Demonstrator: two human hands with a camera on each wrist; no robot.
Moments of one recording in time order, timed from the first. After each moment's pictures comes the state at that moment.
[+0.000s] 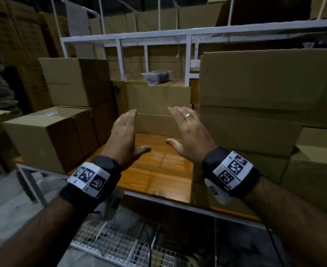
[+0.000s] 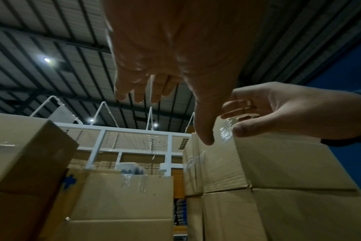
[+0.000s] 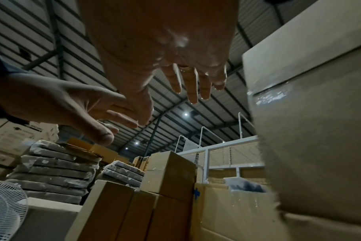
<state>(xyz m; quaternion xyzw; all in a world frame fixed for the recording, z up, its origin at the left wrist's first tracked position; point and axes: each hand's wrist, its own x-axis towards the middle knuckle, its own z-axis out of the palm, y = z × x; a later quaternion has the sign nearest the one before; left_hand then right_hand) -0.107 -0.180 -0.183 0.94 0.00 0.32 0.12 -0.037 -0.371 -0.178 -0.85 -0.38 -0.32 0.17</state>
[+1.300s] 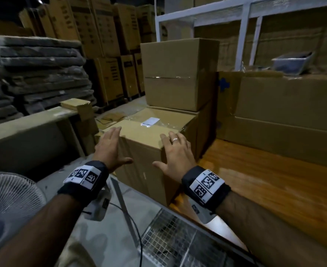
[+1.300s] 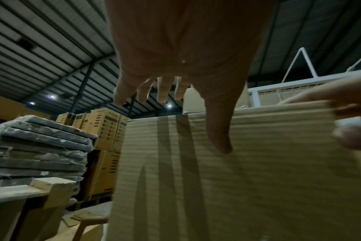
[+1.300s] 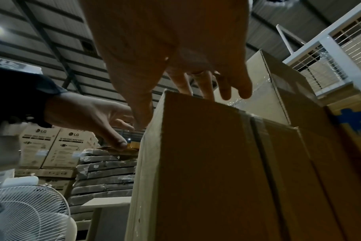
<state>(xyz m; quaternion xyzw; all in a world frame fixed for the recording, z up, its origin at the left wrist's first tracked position) -0.040 0.370 -0.242 0.94 0.27 0.21 0.06 0.061 0.176 -0.257 -0.88 -0.42 -0.14 0.19</state>
